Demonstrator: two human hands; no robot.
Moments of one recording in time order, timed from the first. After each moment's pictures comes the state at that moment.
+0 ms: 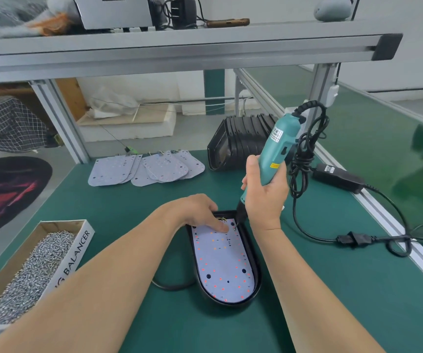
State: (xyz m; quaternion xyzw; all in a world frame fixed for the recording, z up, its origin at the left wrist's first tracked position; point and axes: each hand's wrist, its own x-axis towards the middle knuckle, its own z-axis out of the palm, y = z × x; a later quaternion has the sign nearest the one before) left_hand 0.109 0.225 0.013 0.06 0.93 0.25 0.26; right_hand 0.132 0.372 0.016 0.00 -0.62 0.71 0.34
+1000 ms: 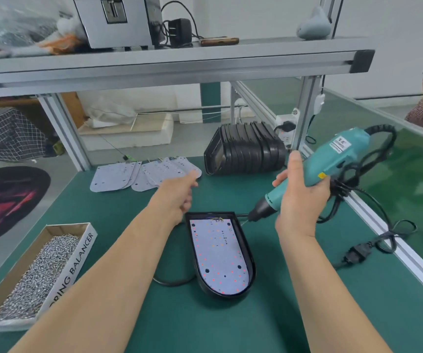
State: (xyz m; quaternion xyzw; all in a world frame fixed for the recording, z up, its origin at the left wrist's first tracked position) left_hand 0.141 0.223 0.056 -0.19 0.69 0.70 0.02; right_hand 0.174 0.419 0.055 -0.08 -0.49 0.79 0.36
